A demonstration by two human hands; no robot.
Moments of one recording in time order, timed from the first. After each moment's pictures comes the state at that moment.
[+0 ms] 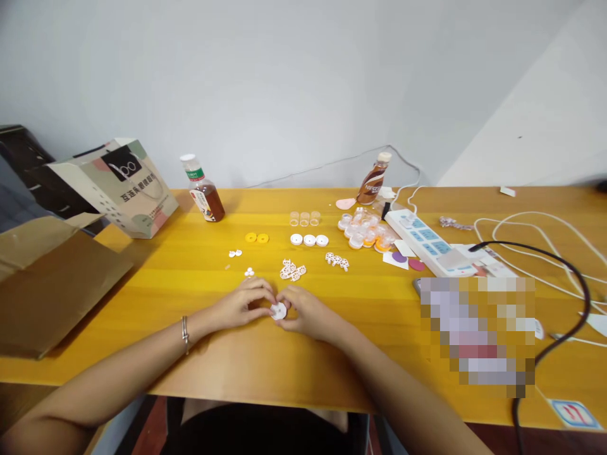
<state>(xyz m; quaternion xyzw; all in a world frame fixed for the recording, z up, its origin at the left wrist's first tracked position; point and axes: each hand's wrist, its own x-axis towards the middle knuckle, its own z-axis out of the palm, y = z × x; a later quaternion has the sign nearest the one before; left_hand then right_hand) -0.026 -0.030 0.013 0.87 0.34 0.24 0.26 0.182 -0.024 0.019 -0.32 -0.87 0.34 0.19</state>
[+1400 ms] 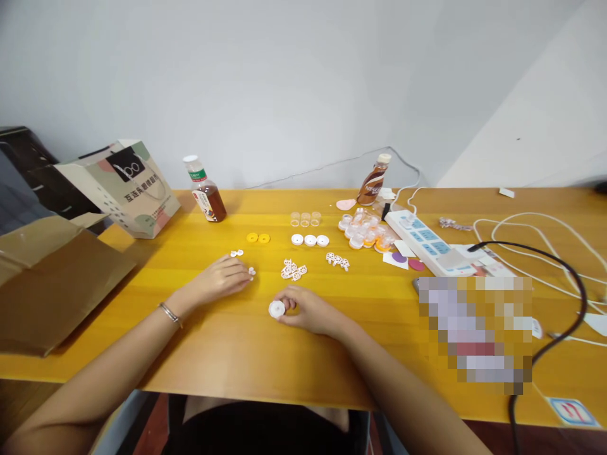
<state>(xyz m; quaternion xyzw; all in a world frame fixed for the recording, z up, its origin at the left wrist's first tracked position) -0.077 -0.004 0.027 0.94 0.30 0.16 -0.06 0.183 -0.020 0.020 -0.32 -0.85 0.37 0.17</state>
